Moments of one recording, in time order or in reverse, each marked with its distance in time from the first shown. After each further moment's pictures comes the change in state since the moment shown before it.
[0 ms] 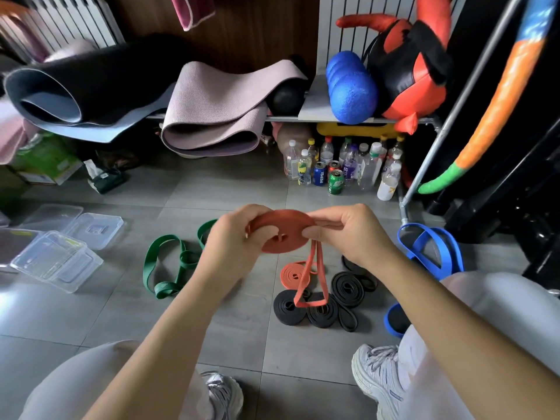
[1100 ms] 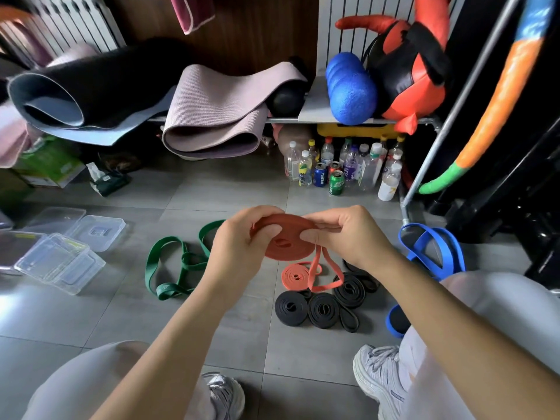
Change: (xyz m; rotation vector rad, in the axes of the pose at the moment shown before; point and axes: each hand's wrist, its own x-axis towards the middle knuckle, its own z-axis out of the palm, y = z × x) left_hand -0.006 0.003 0.009 -0.111 0.074 0.061; right_hand -0.003 -0.001 0.001 -0.005 -0.021 0.026
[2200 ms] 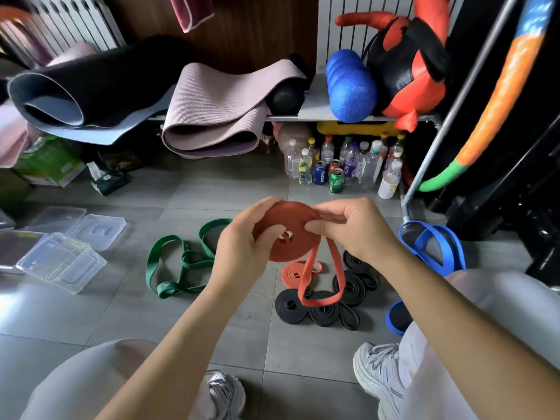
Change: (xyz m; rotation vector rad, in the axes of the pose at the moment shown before) left_hand -0.003 -0.010 0.012 -0.011 0.030 0.017; right_hand 0.000 -0.006 -0.007 0.007 0.069 0.009
